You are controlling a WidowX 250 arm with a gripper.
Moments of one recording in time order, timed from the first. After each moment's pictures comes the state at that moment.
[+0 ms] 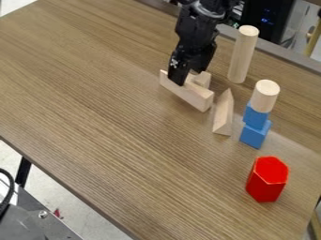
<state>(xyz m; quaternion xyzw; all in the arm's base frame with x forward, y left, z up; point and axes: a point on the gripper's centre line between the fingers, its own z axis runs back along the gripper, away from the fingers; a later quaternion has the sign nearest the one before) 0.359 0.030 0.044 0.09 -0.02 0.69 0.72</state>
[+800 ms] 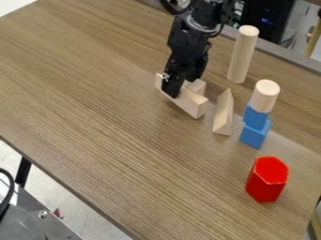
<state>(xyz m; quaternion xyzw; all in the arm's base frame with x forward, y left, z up) 0.340 0.030 0.034 0.09 -0.03 0.69 0.72</state>
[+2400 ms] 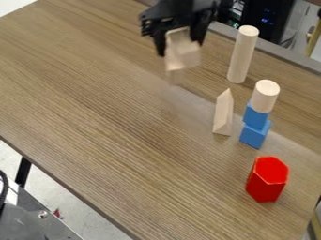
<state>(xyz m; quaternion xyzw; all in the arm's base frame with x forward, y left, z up) 0.339 0.050 0.094 0.00 -0.15 0.40 0.90</state>
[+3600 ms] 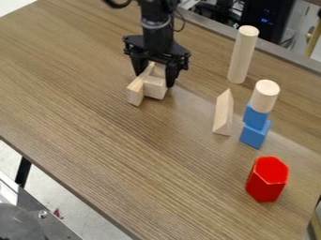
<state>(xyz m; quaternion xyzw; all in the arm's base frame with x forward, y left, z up) 0.342 0.069 0.033 0.01 -0.06 0.14 0.99</state>
